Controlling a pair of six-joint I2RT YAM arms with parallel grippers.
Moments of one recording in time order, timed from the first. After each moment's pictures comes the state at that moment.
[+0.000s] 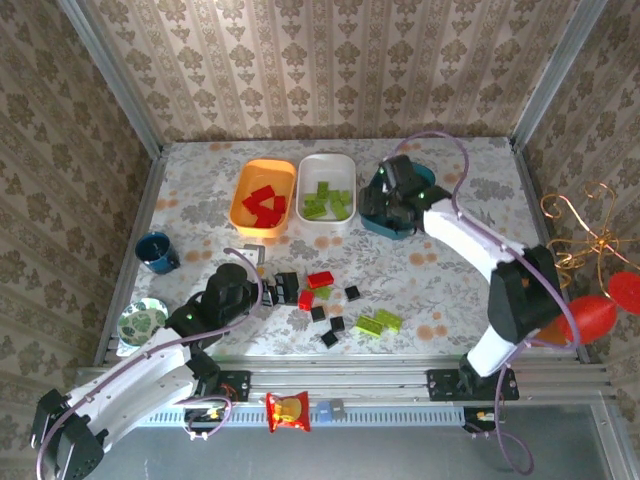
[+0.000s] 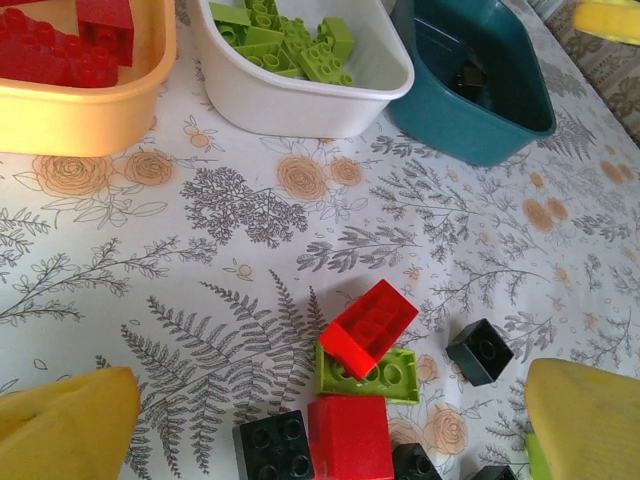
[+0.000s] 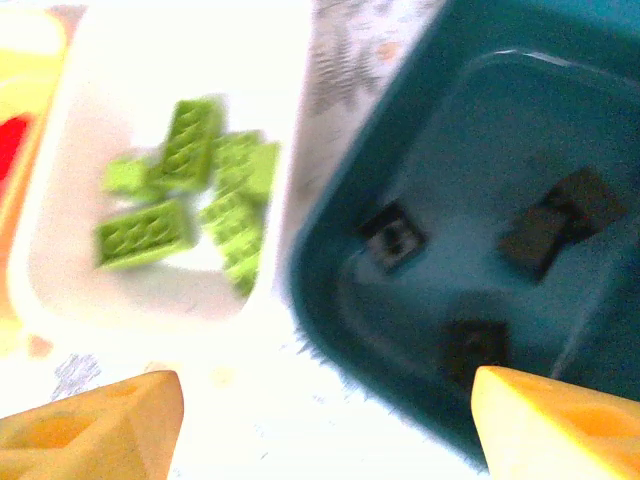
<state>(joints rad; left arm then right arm) -0.75 0.69 0.37 -0.17 -0.05 -0.53 0.46 1.60 1.25 -0.46 0.12 0.40</state>
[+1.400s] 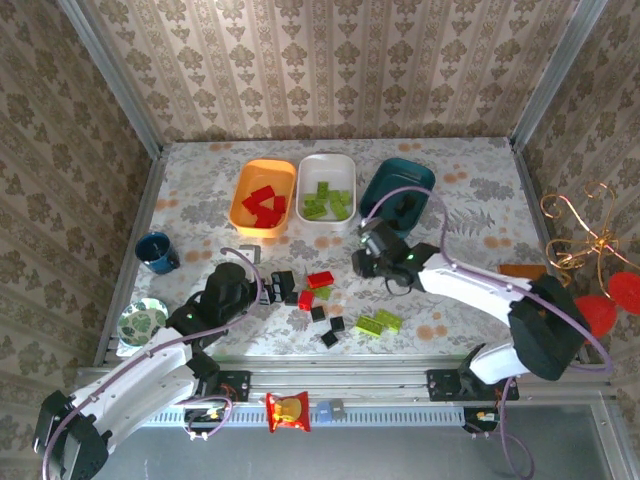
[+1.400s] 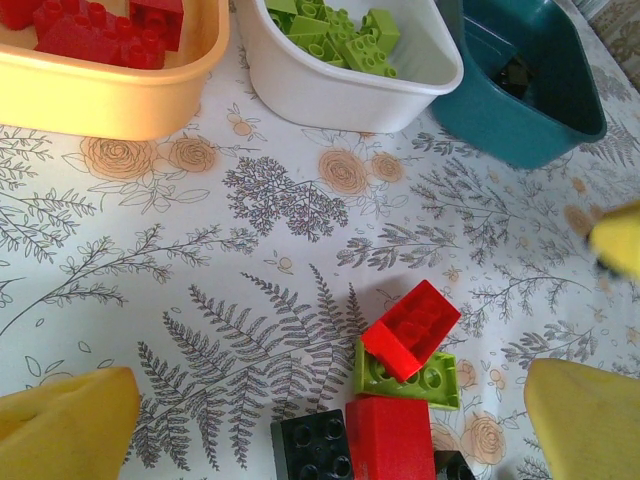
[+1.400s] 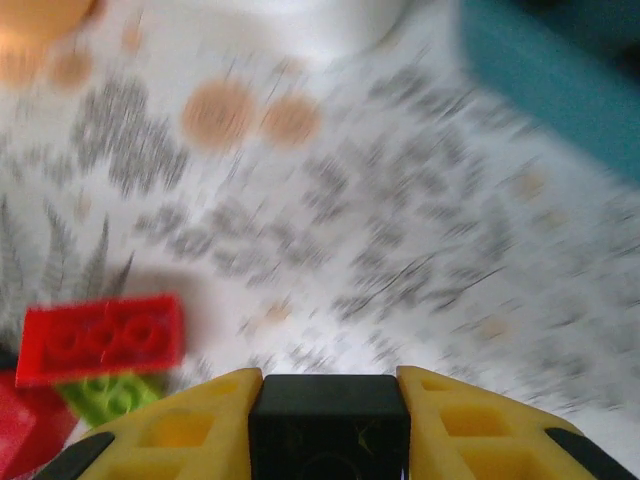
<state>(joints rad) -0.70 0.70 0.35 -0.17 -0.05 -0.53 0.65 1.41 0.88 -0.36 0.15 0.45</state>
